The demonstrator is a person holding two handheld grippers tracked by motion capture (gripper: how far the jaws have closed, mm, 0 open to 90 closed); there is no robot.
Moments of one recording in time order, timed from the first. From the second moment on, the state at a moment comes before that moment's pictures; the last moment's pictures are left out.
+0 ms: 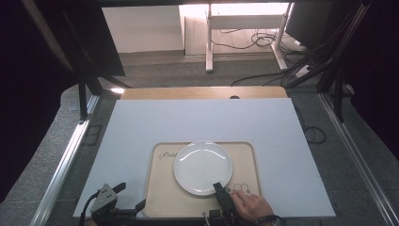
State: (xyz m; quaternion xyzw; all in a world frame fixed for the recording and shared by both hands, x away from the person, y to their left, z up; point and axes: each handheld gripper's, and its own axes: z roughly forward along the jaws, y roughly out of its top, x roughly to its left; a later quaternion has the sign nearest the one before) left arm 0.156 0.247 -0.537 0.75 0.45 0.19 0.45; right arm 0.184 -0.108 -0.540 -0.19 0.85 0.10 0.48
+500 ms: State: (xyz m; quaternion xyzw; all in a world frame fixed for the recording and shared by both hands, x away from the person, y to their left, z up) left arm 0.157 0.247 -0.538 0.75 0.45 0.19 0.45; right arm 0.179 -0.123 -0.526 -0.16 0.85 0.09 0.49
